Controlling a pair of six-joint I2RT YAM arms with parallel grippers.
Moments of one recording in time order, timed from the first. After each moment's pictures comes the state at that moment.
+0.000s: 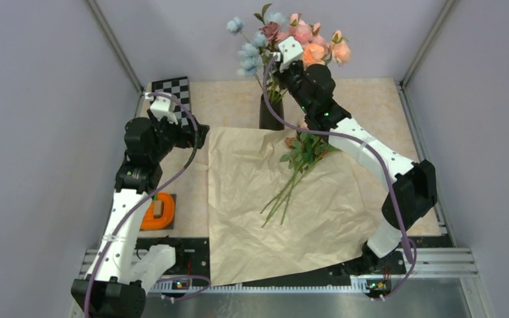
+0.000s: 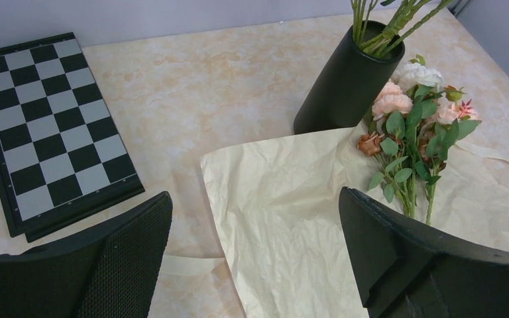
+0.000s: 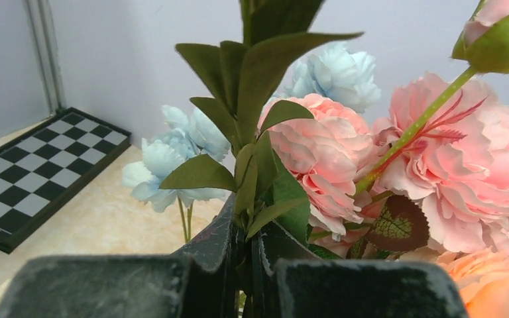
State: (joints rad) left arm -0.08 0.93 0.97 -0.23 0.32 -0.11; right arm 0.63 1.67 1.55 0.28 0.09 -0.30
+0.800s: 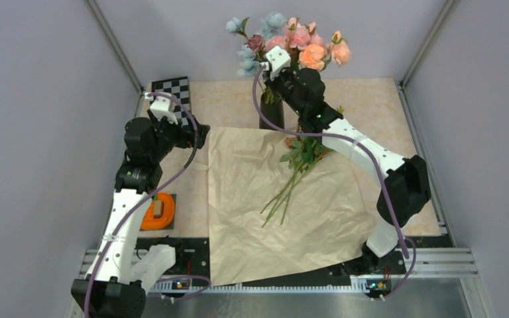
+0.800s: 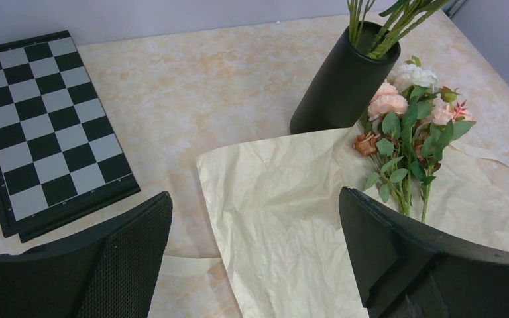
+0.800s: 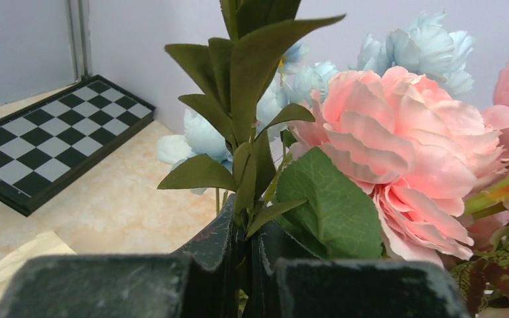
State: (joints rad) left arm -0.08 0.93 0.97 -0.23 0.32 -0.12; right arm 0.65 1.72 1.54 0.27 0.04 -0.36
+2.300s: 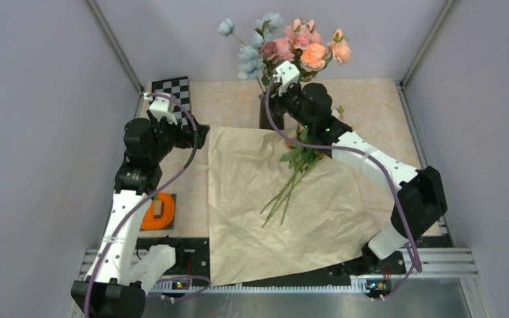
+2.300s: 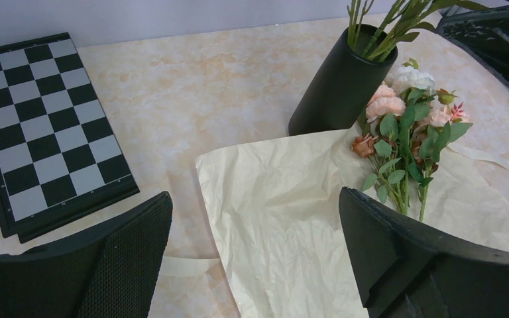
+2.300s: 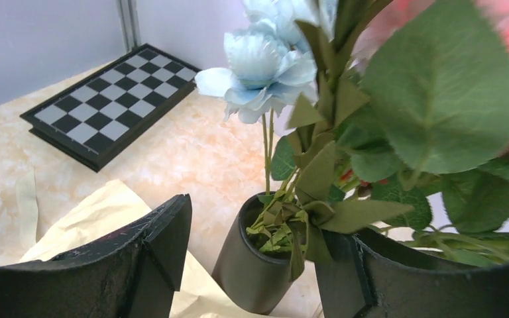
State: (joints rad) left arm -0.08 0.92 0.97 -0.23 0.32 -0.12; right arm 0.65 1.59 1.33 0.25 -0.02 -0.21
